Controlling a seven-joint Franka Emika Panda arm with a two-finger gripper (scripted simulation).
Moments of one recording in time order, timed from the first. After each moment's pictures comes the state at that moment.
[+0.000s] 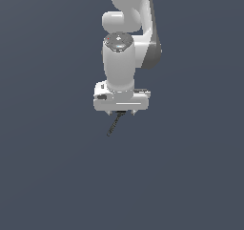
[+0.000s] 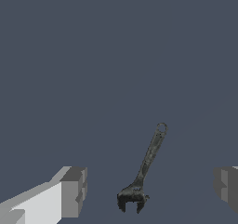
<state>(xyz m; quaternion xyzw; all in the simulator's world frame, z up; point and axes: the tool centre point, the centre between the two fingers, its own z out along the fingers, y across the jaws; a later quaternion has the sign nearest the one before) 0.001 -0.002 0.191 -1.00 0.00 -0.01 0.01</state>
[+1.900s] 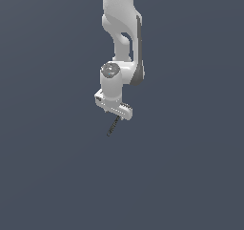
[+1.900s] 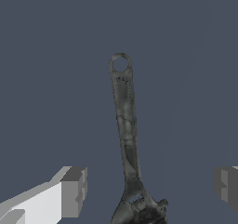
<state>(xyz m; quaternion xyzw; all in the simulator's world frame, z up) -0.085 -0.042 0.058 -0.97 0.26 0.00 0.00</state>
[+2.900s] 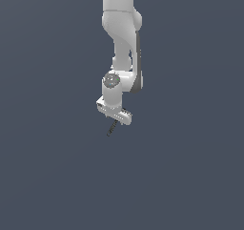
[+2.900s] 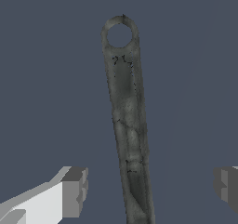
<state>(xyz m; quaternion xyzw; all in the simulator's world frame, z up) -0.086 -0.042 0.010 -0.96 0.26 0.00 0.00</state>
